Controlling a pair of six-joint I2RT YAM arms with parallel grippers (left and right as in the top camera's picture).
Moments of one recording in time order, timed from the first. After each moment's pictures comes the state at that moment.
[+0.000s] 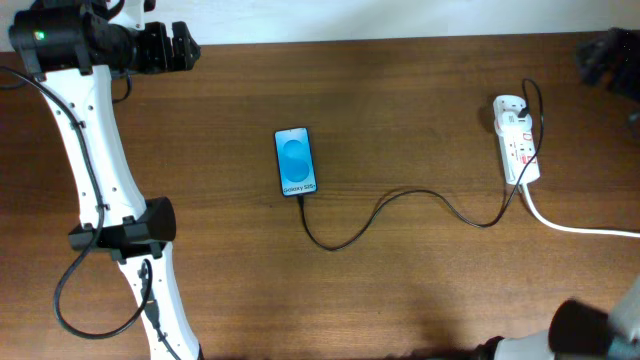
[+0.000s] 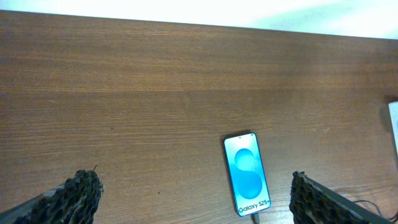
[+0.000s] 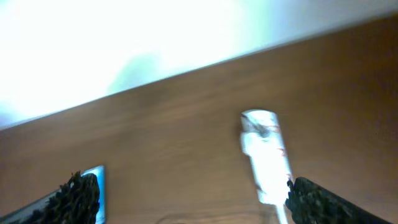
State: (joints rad) left arm 0.12 2.42 3.12 -1.69 0.35 0.04; right arm -0.41 1.63 2.19 -1.29 -0.45 0.00
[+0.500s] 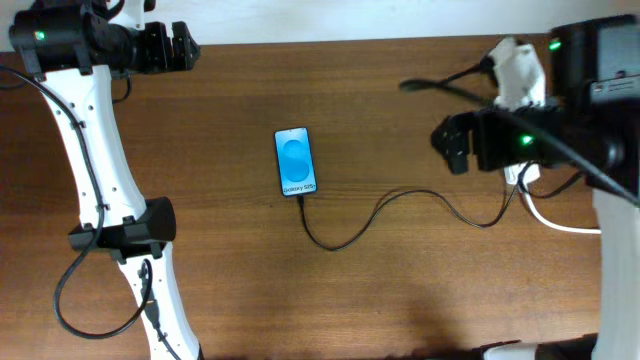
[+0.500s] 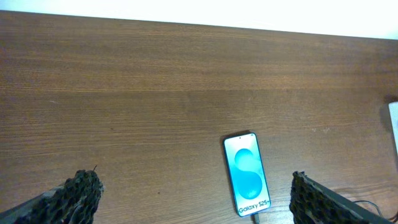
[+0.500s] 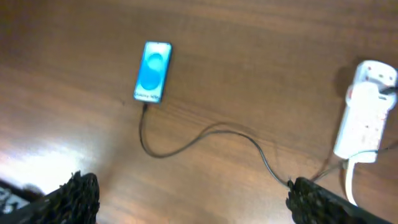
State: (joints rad) left arm 0.12 2.42 3.12 -1.69 0.35 0.04; right arm 0.15 1.55 2.19 -1.63 -0.22 -0.04
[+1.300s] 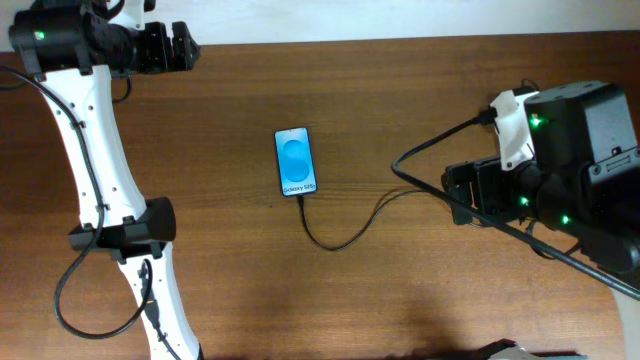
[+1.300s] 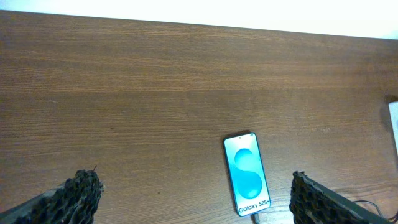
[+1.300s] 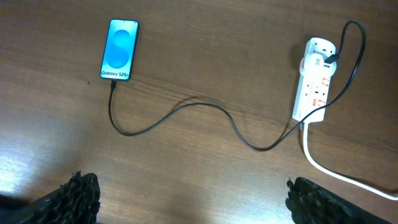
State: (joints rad) left arm 0.12 2.42 3.12 -1.69 0.35 0.04; right arm 0.36 1.37 2.10 -1.69 0.07 0.11
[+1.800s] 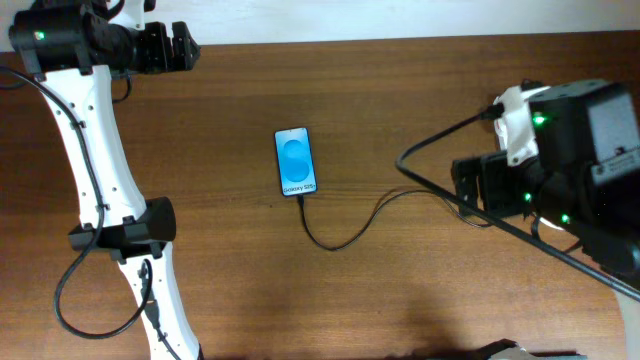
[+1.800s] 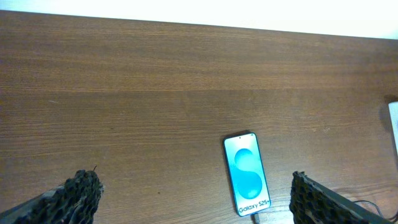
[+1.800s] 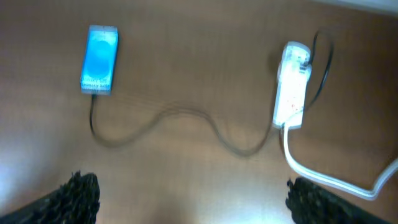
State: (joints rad) left arm 0.12 2.42 3.12 -1.69 0.35 0.04; right arm 0.34 1.36 2.09 -1.65 0.14 0.10
